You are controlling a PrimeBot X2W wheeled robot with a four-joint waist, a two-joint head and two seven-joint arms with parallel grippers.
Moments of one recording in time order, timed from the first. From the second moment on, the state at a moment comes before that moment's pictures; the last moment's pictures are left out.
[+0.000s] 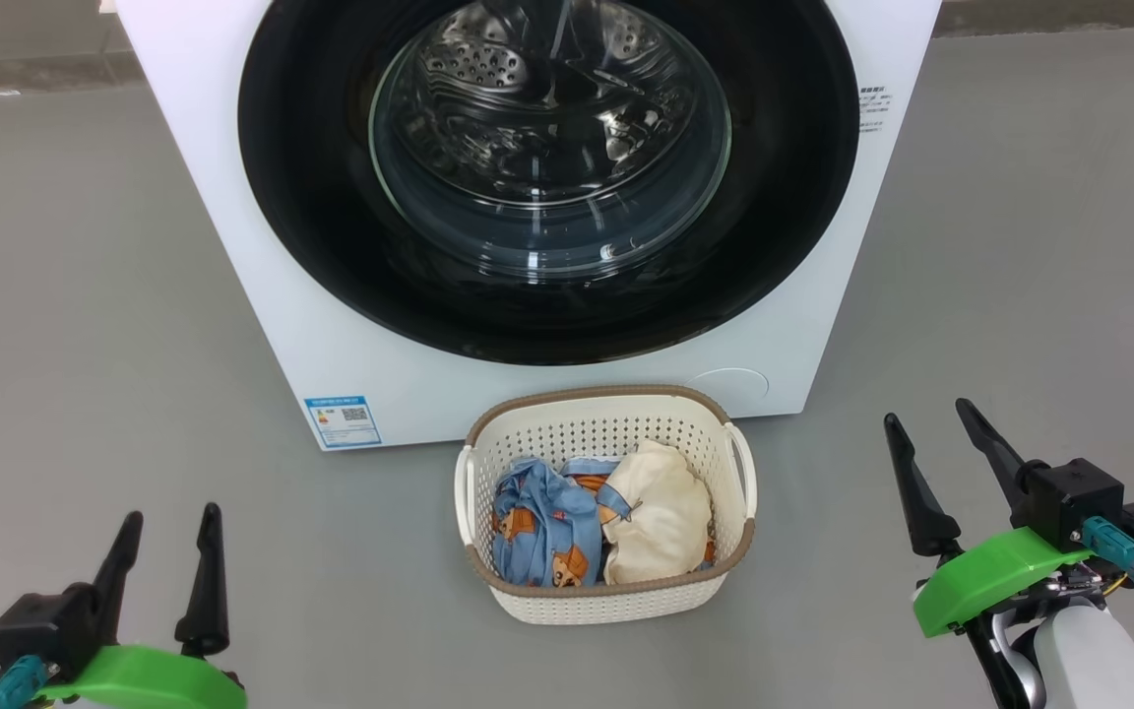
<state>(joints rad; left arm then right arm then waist) -0.10 0.17 -0.04 0.29 -0.35 -0.13 -0.25 -0.25 -0.15 -0.01 0.37 0.13 0.13 -0.25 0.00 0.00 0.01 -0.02</state>
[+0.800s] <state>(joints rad) -0.11 0.19 -0.05 0.29 -0.35 -0.13 -0.25 -0.25 -0.14 -0.02 0.37 0.14 0.13 -0.25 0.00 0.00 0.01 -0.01</state>
